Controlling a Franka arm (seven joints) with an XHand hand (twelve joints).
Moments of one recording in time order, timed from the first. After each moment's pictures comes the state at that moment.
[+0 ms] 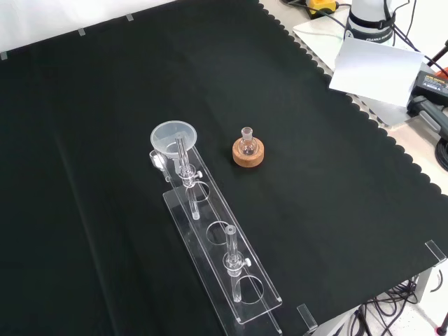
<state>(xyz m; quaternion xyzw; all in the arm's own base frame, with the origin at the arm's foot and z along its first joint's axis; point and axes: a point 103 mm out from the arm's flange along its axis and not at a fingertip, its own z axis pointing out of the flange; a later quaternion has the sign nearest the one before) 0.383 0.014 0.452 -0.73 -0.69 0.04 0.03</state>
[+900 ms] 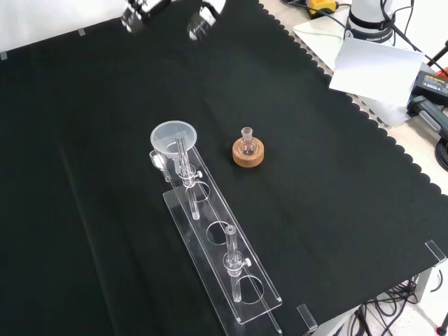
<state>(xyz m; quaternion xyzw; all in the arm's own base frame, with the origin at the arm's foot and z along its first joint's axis) 0.495 0.083 0.400 -0.67 -0.74 0.11 0.05</state>
